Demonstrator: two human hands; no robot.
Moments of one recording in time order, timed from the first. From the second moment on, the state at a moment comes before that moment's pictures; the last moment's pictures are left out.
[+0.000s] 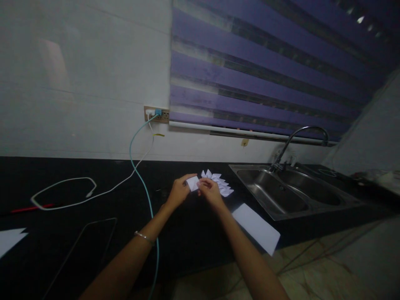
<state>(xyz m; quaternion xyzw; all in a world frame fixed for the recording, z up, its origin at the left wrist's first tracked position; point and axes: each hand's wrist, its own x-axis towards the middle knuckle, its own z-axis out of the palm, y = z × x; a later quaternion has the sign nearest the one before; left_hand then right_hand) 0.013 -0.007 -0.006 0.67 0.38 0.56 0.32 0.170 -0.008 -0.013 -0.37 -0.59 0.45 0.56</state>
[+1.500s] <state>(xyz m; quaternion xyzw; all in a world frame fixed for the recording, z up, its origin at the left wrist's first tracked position) 0.002 -0.008 -0.002 0.76 0.35 0.43 0.35 0.179 -0.013 -0.009 -0.36 -0.67 0.39 0.51</state>
